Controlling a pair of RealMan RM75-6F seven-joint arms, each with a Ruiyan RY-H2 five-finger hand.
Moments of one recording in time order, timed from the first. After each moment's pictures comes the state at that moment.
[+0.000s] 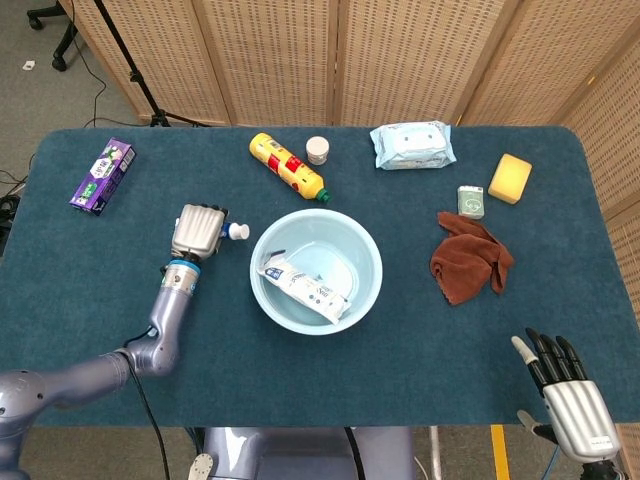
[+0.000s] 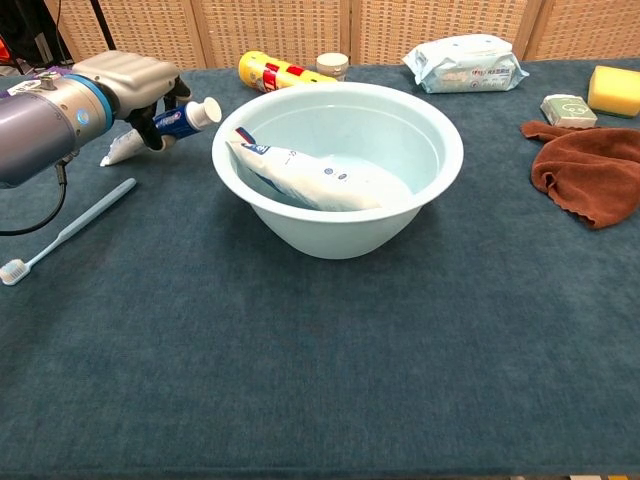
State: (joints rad) left arm -0.95 -1.69 -0.21 -1.10 0.78 0.98 0.67; right arm -0.05 -1.09 -0.09 -1.70 -1.77 1.57 -0.14
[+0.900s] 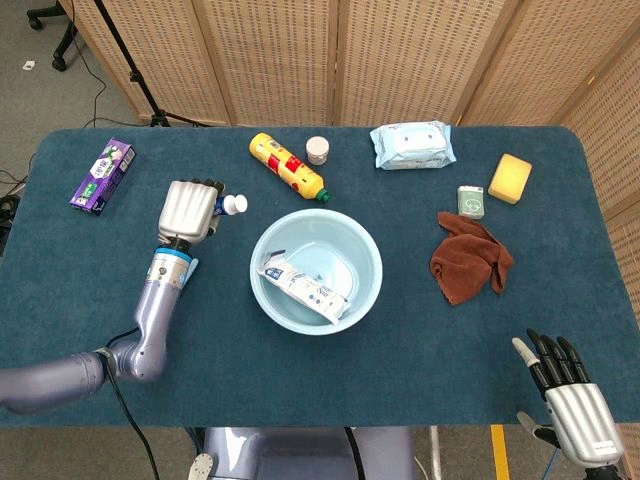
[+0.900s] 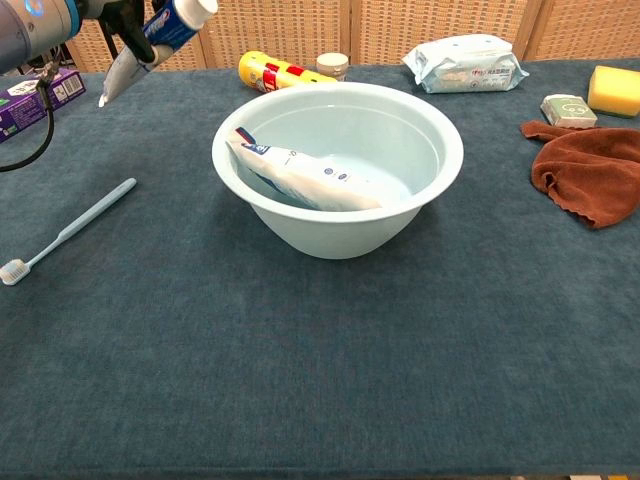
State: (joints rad) left arm -0.94 -1.49 -0.33 -1.48 0.78 1.15 0.76; right arm -0.06 -1.07 -0.10 -1.71 -1.80 1.60 -0.12
